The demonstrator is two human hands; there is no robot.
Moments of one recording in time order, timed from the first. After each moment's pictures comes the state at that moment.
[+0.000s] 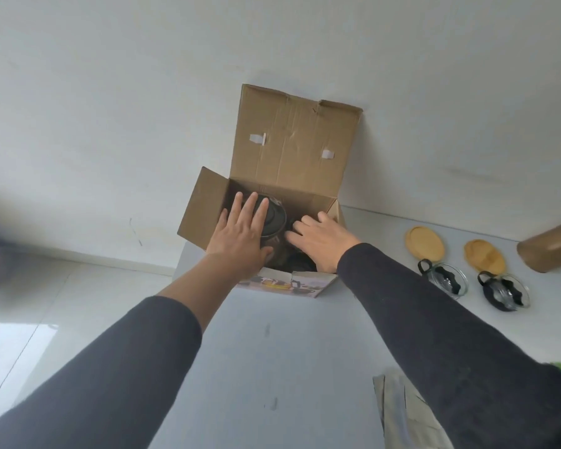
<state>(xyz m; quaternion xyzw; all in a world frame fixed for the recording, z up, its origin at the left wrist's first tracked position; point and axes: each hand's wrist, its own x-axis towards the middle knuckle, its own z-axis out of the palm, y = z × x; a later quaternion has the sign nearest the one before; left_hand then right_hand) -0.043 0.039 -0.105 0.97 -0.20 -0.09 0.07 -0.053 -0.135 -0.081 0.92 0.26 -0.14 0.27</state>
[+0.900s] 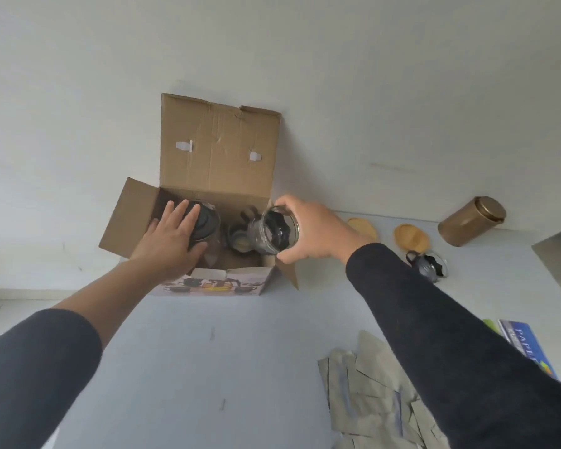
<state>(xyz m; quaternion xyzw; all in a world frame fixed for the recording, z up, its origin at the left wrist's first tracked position) -0.046 0.043 -0.098 0.96 -0.20 -0.11 0.16 -0.102 -0.200 -0.015 0.98 0.04 -0.11 -0.18</state>
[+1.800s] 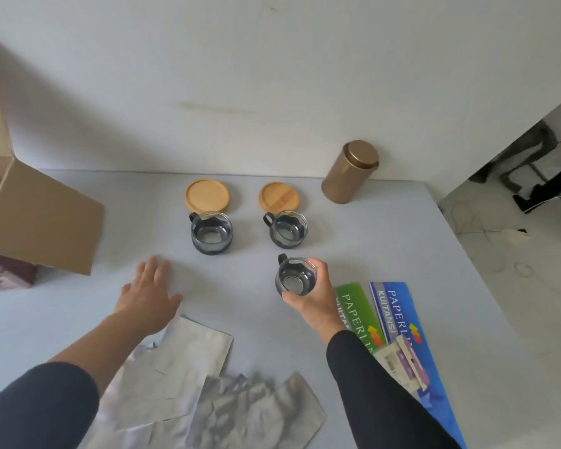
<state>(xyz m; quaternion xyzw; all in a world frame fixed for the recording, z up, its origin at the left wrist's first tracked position) -0.189 -0.266 -0.203 0.96 -0.16 -0.20 0.11 -0.322 -0.520 -0.173 0.79 -0.32 0.07 -0.52</state>
